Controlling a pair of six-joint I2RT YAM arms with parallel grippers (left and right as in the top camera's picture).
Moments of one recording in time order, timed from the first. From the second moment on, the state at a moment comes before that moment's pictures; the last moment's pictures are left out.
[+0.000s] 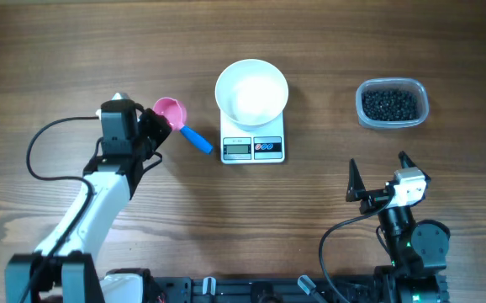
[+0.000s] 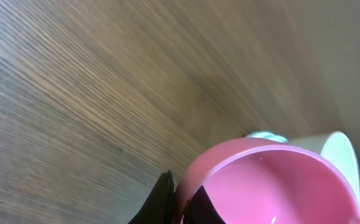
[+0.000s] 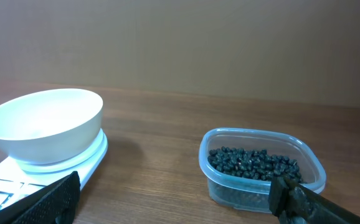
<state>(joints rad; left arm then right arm) -0.01 1.39 0.67 -0.04 0.17 -0.84 0.05 0.01 0.06 -0.12 -0.10 -0.03</state>
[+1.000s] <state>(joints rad) -0.01 1.25 0.67 -0.17 0.44 -0.84 0.05 0.02 0.06 -0.12 -0.54 1.00</state>
